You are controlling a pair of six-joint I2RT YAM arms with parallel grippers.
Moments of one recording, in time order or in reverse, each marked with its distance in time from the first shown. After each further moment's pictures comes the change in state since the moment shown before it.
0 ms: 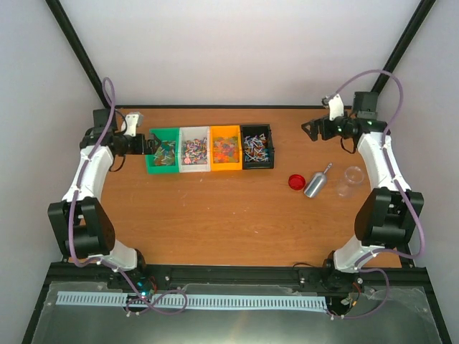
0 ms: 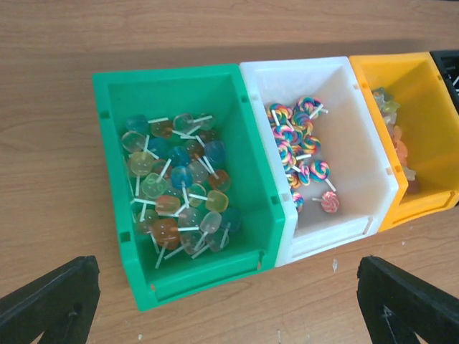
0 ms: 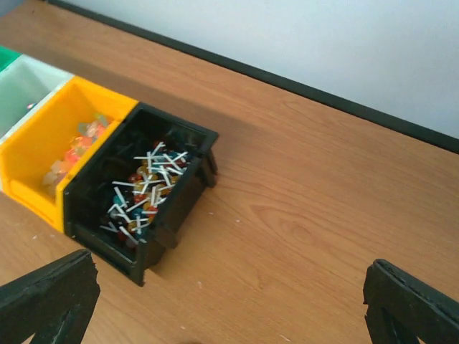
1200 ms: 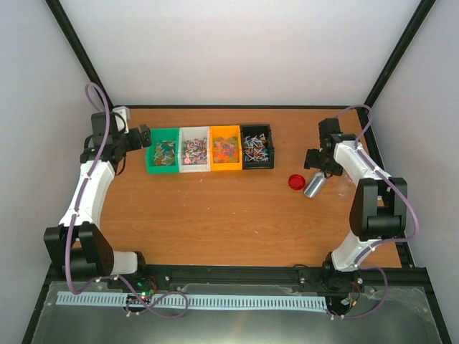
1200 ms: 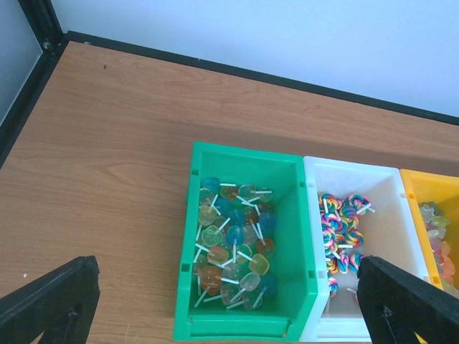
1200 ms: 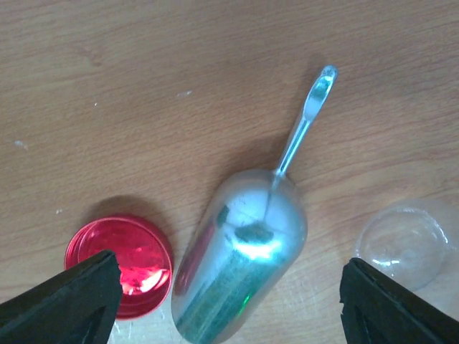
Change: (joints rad) left arm -0.068 -0.196 -0.147 0.230 -0.304 -0.266; right arm 0.185 0.057 -0.172 -0.294 0.707 0.590
